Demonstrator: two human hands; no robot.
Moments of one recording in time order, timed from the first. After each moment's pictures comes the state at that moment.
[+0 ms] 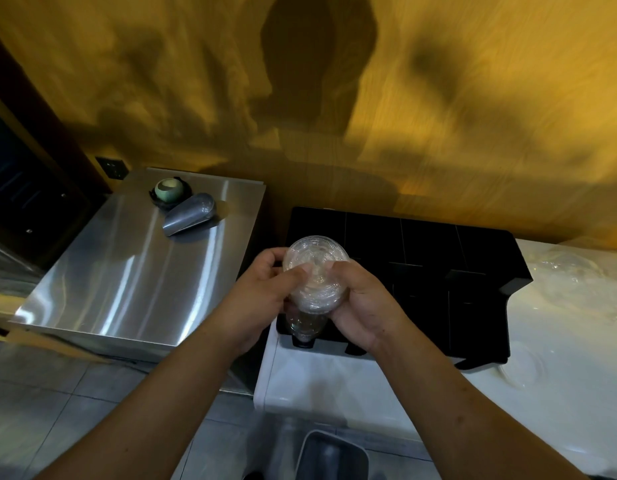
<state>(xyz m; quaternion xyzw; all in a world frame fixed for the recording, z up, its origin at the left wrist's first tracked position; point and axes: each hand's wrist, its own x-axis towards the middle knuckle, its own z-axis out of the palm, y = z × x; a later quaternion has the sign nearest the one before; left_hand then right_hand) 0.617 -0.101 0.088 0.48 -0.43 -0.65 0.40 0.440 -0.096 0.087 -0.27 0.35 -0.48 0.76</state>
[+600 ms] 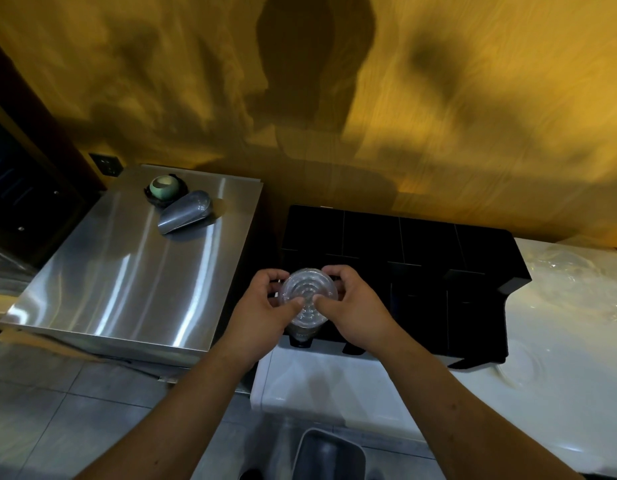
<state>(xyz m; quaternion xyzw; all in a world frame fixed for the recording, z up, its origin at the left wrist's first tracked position) 0.620 -0.090 0.036 0.58 -0.51 -0.52 0.37 0.425 -0.092 0.052 -0.54 0.63 -0.30 0.48</state>
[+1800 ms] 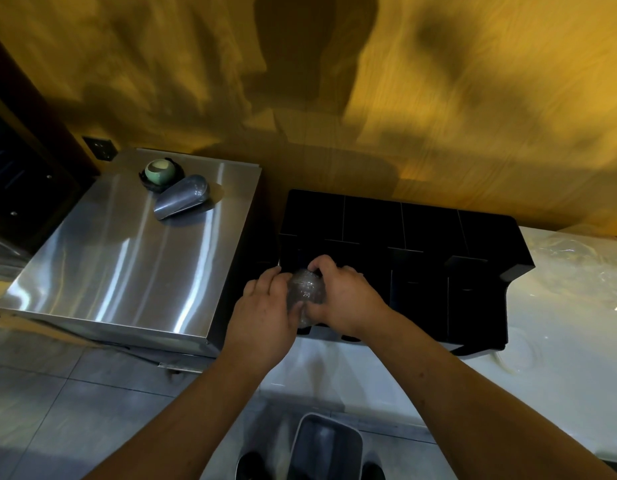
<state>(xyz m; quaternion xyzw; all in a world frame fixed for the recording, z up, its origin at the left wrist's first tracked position) 0.607 -0.067 0.020 0.62 -0.75 -0.15 0.19 0.432 -0.102 0.041 -0.75 0.61 -0.09 0.25</state>
